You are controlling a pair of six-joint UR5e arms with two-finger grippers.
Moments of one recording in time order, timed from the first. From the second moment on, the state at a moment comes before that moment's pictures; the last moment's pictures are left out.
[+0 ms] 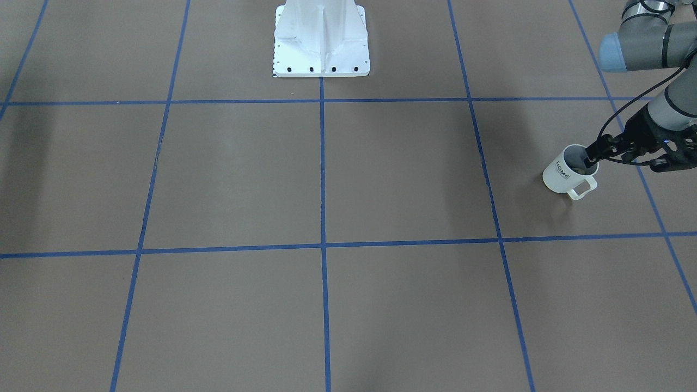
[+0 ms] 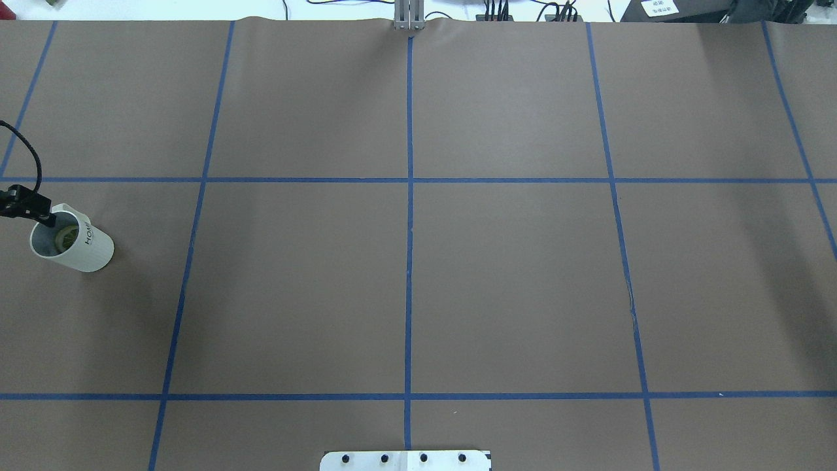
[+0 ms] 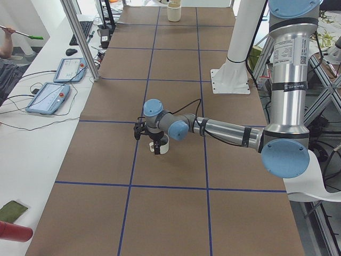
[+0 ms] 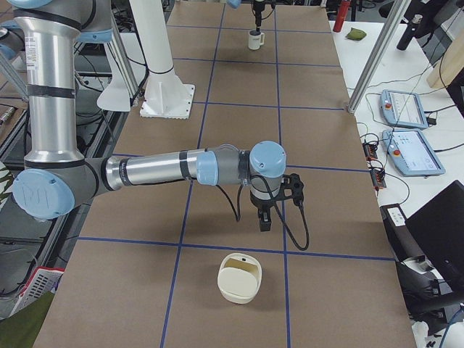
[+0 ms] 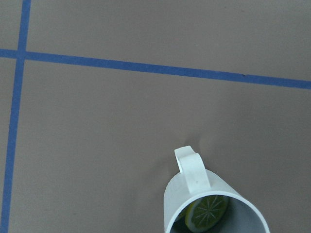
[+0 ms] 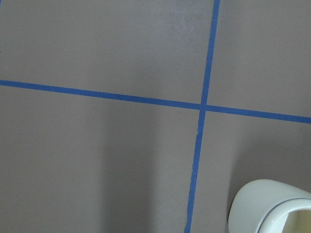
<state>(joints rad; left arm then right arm) -1.09 -1.54 -1.70 -1.93 -2.25 -0.73 1.58 -1.60 1.78 -1.68 2.41 -0.07</state>
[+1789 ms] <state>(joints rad) -1.13 -1.99 -1.94 -1.11 -2.32 -0.76 1.49 -1.48 1.79 -1.50 2.39 0.03</state>
